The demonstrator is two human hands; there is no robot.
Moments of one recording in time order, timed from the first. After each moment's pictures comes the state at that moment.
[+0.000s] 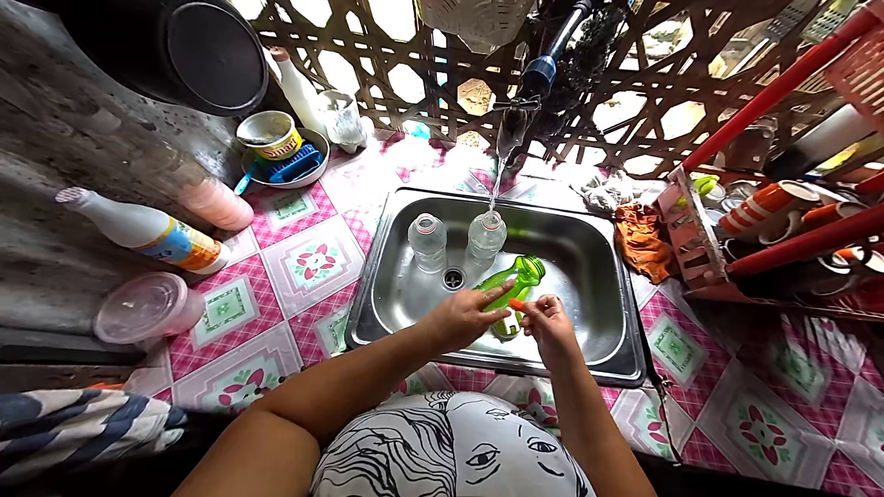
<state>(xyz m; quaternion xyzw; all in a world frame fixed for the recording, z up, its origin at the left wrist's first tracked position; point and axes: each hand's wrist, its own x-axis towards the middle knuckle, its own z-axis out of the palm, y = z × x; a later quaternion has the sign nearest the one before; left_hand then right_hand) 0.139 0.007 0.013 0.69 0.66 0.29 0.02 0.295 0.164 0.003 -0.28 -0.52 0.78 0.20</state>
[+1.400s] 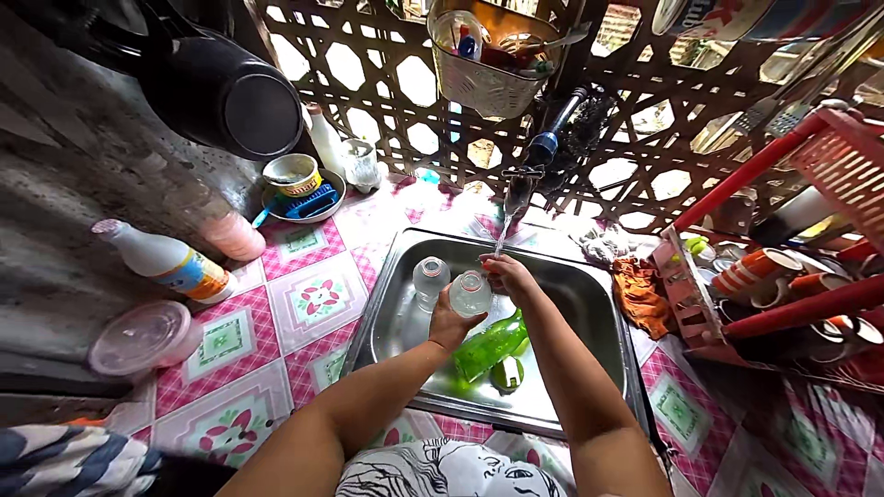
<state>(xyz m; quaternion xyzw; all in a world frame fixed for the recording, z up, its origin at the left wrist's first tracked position) 0.090 0.051 -0.041 0.16 0.82 0.53 0.15 0.105 0.231 0.045 -0.25 -0.72 0.65 0.01</state>
